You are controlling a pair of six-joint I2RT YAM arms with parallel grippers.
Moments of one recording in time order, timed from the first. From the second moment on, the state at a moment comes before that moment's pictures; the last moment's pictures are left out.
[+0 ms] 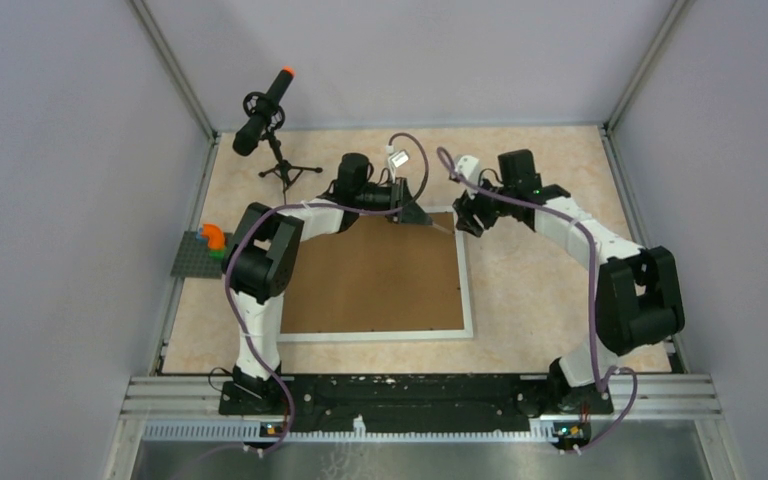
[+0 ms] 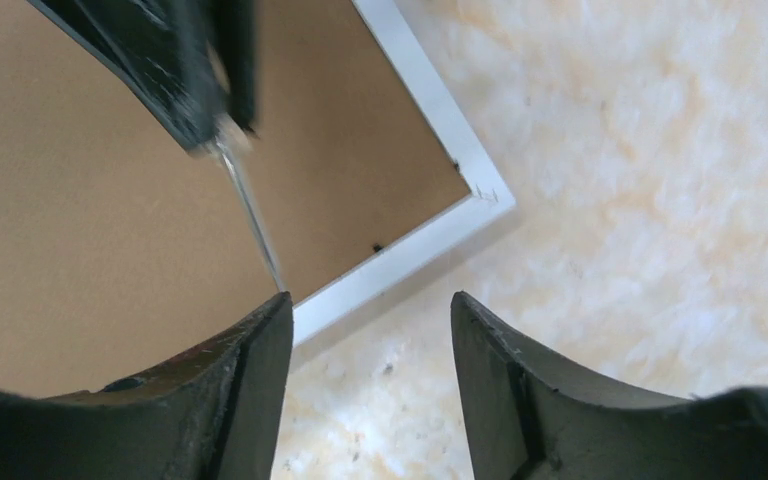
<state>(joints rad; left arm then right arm) -0.42 2.05 1.25 0.44 1.08 -0.55 0.27 1.61 1.17 -0.41 -0.52 -0.55</state>
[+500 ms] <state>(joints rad) -0.41 2.05 1.18 0.62 1.07 -0.22 0.16 1.84 1.22 -0.57 -0.75 -0.19</state>
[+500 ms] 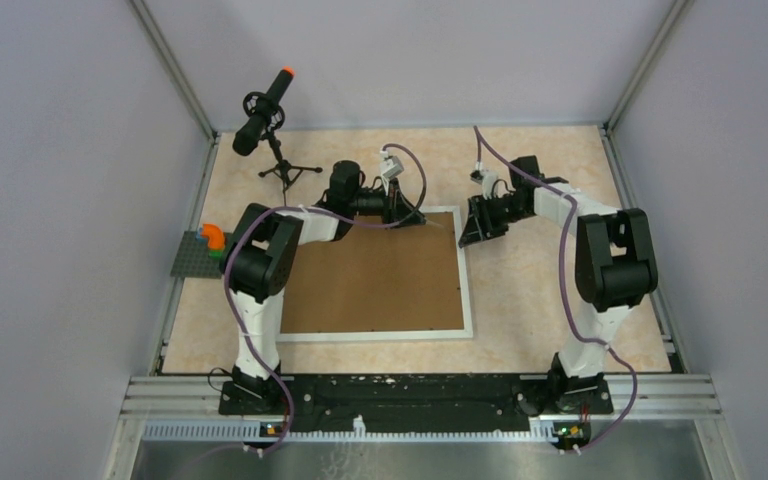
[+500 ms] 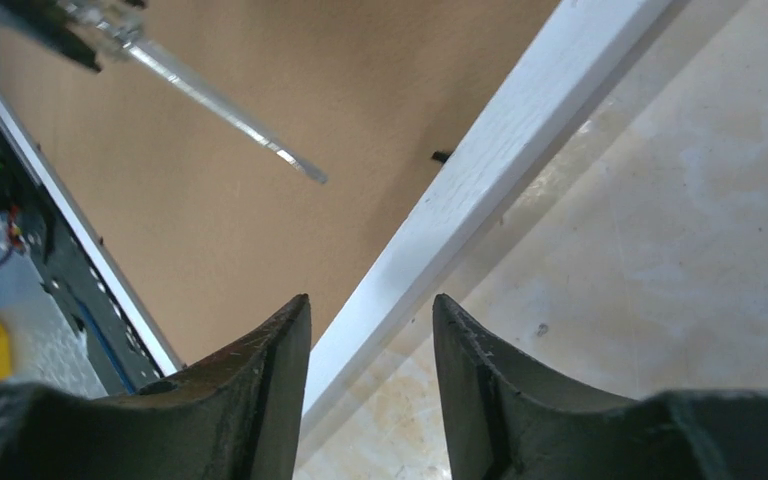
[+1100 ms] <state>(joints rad) -0.45 2.07 1.10 0.66 1.01 0.14 0.15 1.97 1.25 -0.49 -0.76 0.02</state>
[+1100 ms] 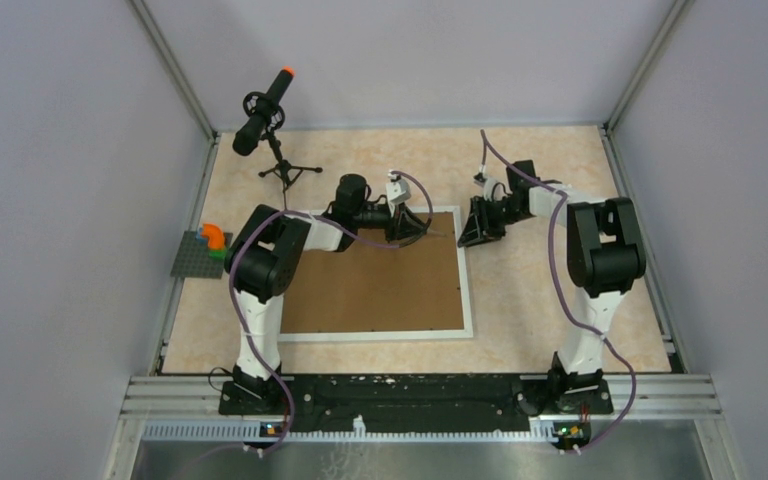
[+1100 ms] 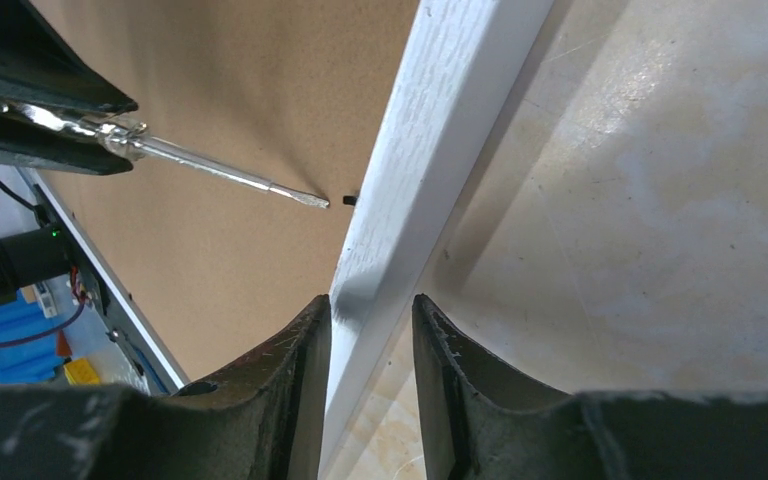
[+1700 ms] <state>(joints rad) -0.47 2.04 1.12 0.64 1.13 0.10 0.19 1.86 1.40 -0.65 -0.92 -0.46</state>
